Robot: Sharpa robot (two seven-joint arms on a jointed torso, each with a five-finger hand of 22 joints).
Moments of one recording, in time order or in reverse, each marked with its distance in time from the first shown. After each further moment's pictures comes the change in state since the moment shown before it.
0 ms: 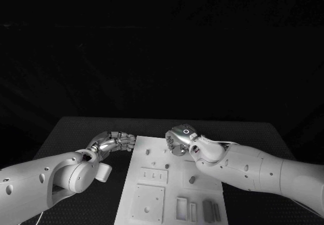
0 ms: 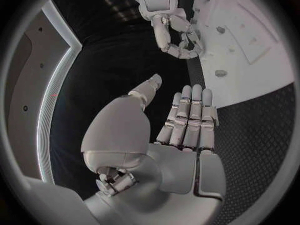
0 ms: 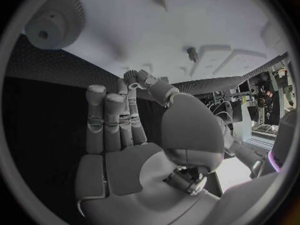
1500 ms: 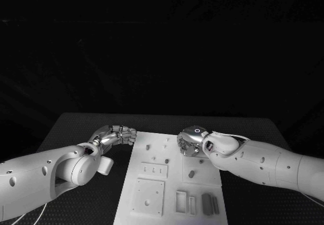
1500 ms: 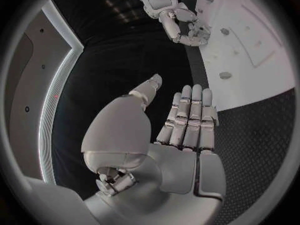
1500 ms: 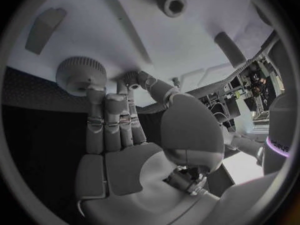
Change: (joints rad) left arm 0.000 -0.004 0.000 0.004 0.000 -0.003 0.007; left_hand 0.012 0.004 -0.010 0.015 0.000 -0.004 -0.004 0.007 0.003 0.000 0.000 0.008 0.001 -0.004 -0.004 0.008 0.000 -0.007 0.000 0.000 0.004 0.000; right arm 0.000 -0.100 -0.016 0.011 0.131 0.180 0.168; right_hand 0.002 -0.006 -0.032 0.026 0.004 -0.032 0.021 -0.010 -0.038 -0.007 0.006 -0.016 0.000 0.000 0.017 -0.021 0.000 0.004 0.005 0.005 -0.034 0.000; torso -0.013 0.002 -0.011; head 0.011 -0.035
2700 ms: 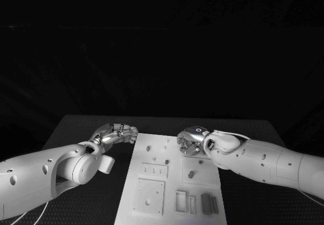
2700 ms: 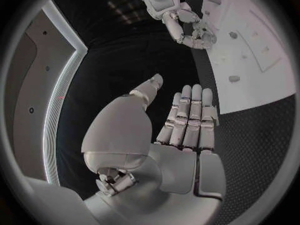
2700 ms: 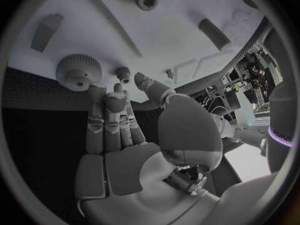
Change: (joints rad) left arm 0.001 -0.002 0.000 0.014 0.000 -0.006 0.013; left_hand 0.020 -0.001 -0.005 0.010 0.004 -0.003 0.003 0.005 0.004 0.000 0.000 0.008 0.001 0.000 0.000 0.008 0.000 0.008 0.000 0.000 0.004 0.000; right arm 0.004 -0.001 -0.007 -0.008 0.091 0.025 0.033; right_hand -0.008 -0.006 -0.050 -0.006 0.008 -0.128 0.046 -0.064 -0.048 -0.148 0.061 -0.056 -0.048 0.011 0.045 -0.043 0.015 0.014 0.008 0.007 -0.063 0.000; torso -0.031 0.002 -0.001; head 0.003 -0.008
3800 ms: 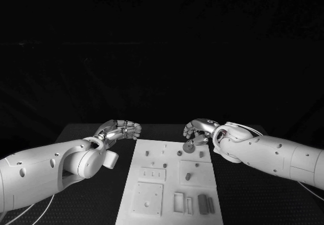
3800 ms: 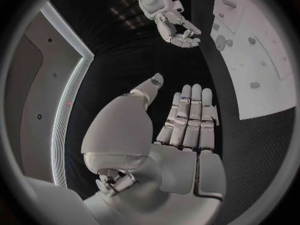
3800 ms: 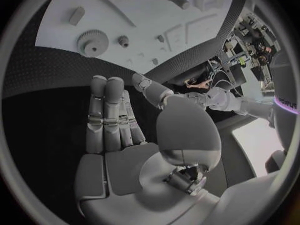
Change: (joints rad) left arm 0.001 0.005 0.000 -0.016 0.001 -0.002 0.005; left_hand 0.025 0.004 -0.012 0.022 0.004 -0.001 0.001 0.008 0.008 0.000 0.000 0.016 0.007 0.000 0.000 0.011 0.003 0.008 0.000 0.000 0.003 -0.001; right arm 0.042 -0.036 0.000 0.011 0.251 0.012 0.054; right_hand 0.009 0.030 -0.023 -0.028 0.000 -0.008 0.008 0.012 0.003 -0.007 0.000 0.013 0.012 0.012 -0.004 -0.181 -0.070 0.002 -0.026 0.009 -0.155 -0.006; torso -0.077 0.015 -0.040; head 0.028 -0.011
